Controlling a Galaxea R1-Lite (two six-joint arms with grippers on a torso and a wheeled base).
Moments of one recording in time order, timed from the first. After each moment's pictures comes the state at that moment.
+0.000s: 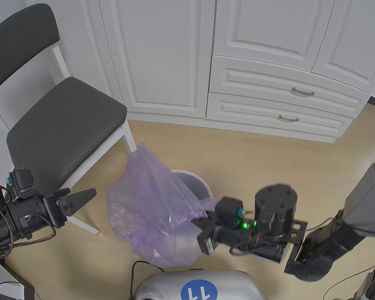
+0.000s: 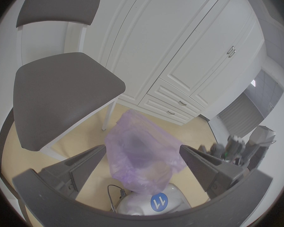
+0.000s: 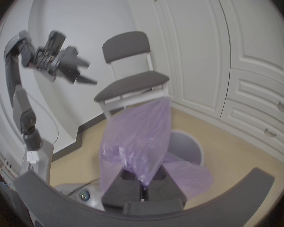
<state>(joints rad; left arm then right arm) -0.24 1.18 -0.36 -0.54 -0.26 -0.34 0.87 2.00 -0.62 -1.18 -0.01 -0.10</state>
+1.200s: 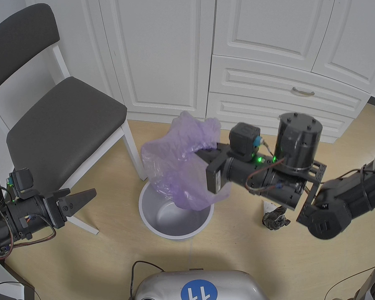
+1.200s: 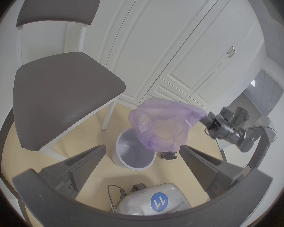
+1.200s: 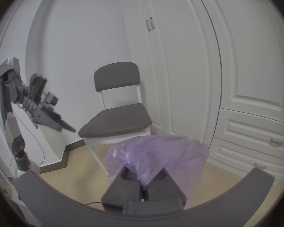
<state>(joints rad) -0.24 1.19 -0.35 -0.55 -0.27 -0.34 0.75 1.89 -0.92 -0.98 0.08 -0.18</state>
